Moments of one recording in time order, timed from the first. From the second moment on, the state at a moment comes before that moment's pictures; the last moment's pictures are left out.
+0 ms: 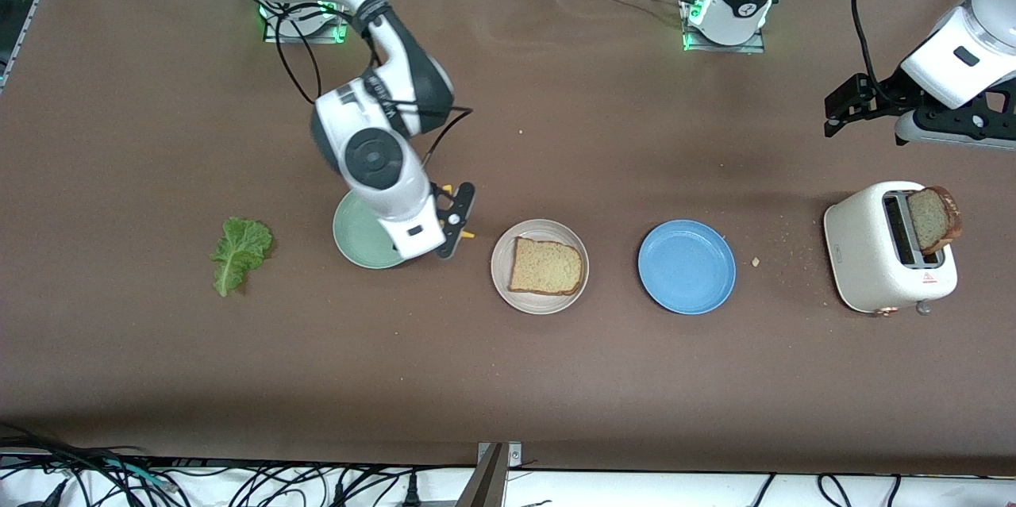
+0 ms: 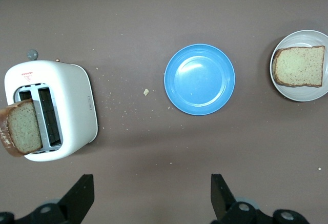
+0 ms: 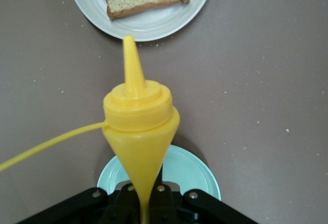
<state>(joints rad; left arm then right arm) 0.05 -0.05 -0.13 -1.69 -0.01 1.65 0.03 0.63 0.65 -0.04 -1.34 -0.02 1.92 -0.67</state>
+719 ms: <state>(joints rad) 0.05 -0.05 -0.13 -1.69 -0.01 1.65 0.03 0.92 0.77 -0.20 -1.29 -0.30 1.86 -0.55</state>
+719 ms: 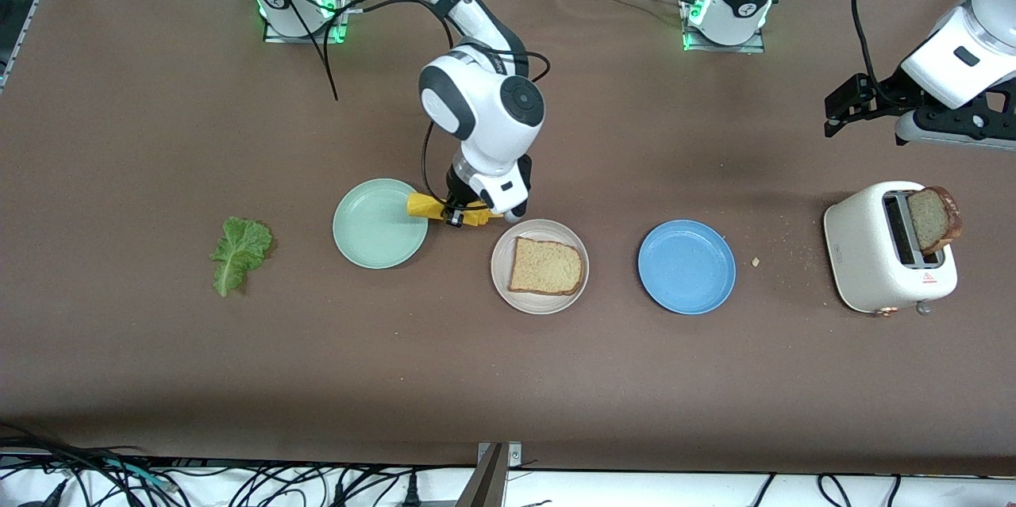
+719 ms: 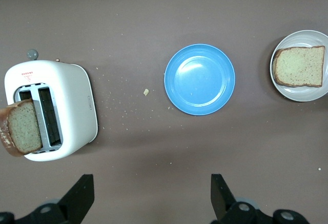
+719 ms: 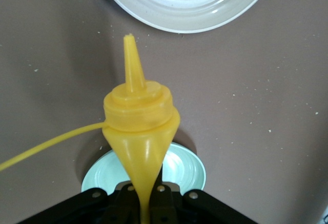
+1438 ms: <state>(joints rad) 0.05 -0.05 -0.13 -1.69 -0.01 1.65 0.03 0.92 0.79 -0.21 -1.28 -0.35 1.86 -0.55</state>
